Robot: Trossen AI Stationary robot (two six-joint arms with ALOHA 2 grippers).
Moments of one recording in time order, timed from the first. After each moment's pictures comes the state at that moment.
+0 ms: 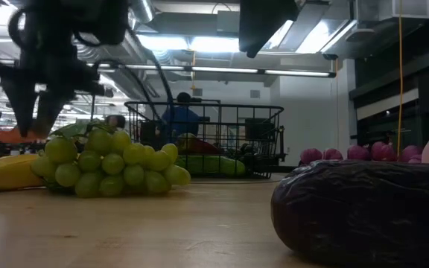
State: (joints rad) left arm -0.18 1.43 0.89 -1.19 -0.19 0.19; right arm 0.28 1.99 1.96 -1.30 0.39 0.67
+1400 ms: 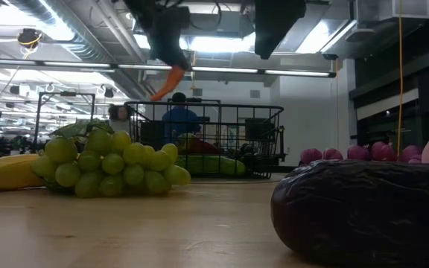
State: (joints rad) left arm 0.48 1.45 1.39 -0.70 0.04 0.11; right arm 0.30 1.99 1.96 -1.39 0.40 0.65
